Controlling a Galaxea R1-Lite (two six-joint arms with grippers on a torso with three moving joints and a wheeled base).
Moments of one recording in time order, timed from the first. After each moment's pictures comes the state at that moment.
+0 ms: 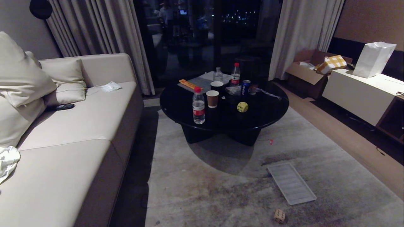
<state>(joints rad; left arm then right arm) 0.00 0.00 0.00 0.00 0.05 -0.08 0.01 0.00 -0.03 0.07 0.00 0.04</state>
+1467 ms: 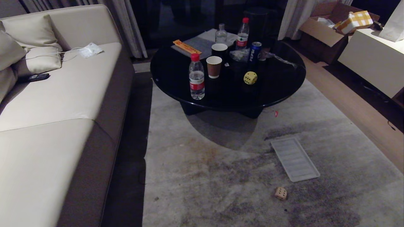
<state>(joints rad) 0.00 0.00 0.00 -0.01 0.06 -0.11 0.01 0.00 -0.03 0.07 0.00 0.00</state>
